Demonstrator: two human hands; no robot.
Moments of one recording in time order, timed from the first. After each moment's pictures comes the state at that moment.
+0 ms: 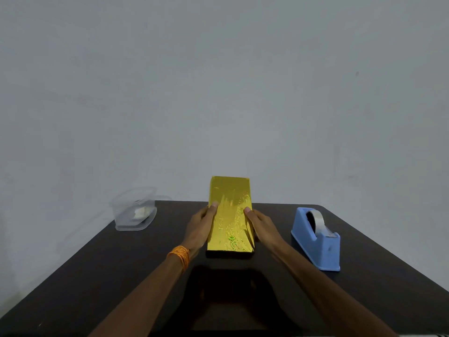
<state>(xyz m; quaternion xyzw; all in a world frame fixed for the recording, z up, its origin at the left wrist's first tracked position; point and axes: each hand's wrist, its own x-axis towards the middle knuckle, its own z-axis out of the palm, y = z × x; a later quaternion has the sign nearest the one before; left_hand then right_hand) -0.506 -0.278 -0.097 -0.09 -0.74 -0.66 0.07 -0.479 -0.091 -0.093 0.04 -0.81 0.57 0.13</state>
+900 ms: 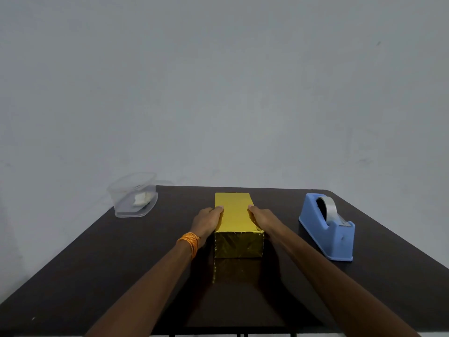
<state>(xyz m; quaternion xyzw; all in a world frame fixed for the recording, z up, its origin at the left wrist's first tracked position) -0.550 -0.269 -0.128 -0.02 -0.83 -0.56 -0.01 -0.530 -0.087 -0.116 -0.13 -0.85 0.51 0.02</state>
